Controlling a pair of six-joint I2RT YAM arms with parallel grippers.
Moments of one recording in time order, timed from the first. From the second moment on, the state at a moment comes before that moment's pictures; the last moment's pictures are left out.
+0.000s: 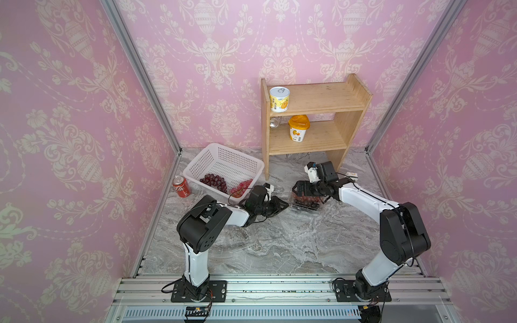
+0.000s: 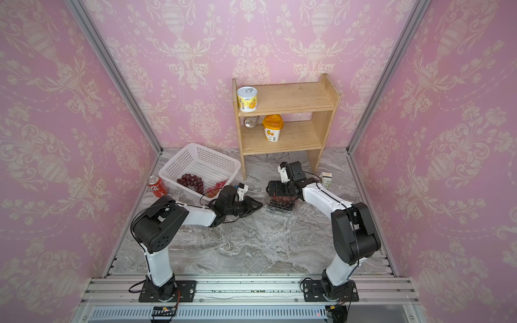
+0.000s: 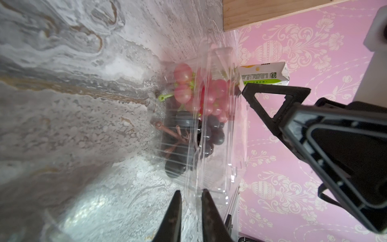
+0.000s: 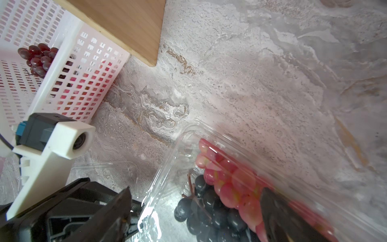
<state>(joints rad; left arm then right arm) -0.62 1.91 0.84 0.57 0.51 -1.12 0.32 1.67 1.12 -0.34 -0.26 0.29</state>
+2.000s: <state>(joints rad) -0.51 1.58 1.07 -0.10 0.42 -0.79 0.33 1.47 1.12 -0.43 -0.25 0.34</state>
